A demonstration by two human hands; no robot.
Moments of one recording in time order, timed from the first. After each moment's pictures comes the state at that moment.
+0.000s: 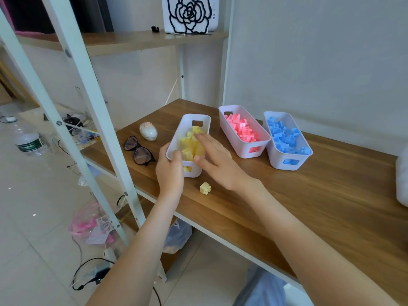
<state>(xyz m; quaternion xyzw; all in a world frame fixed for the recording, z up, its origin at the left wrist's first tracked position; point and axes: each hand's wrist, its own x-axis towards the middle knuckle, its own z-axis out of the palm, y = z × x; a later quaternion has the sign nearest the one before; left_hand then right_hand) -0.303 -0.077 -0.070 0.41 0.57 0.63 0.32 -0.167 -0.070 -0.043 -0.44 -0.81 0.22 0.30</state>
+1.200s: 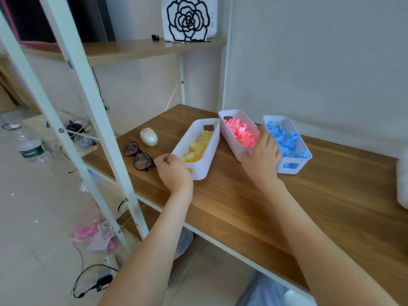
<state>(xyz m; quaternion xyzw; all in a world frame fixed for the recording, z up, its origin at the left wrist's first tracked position) -0.278 -0.062 -0.057 0.20 0.60 0.71 0.31 -0.116 -0.054 -0.042 -0.71 -0.59 -0.03 0.38</state>
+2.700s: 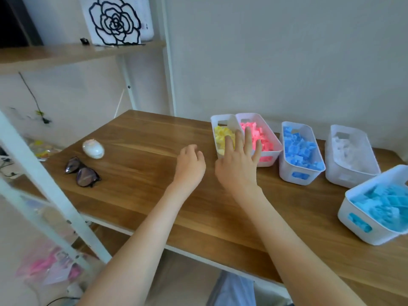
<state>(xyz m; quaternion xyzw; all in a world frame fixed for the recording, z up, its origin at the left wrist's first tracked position) -0.171 -0.061 -0.041 0.68 0.58 0.35 0.29 -0.065 -0.105 -0.033 -0.75 -0.60 -0.16 0.22</state>
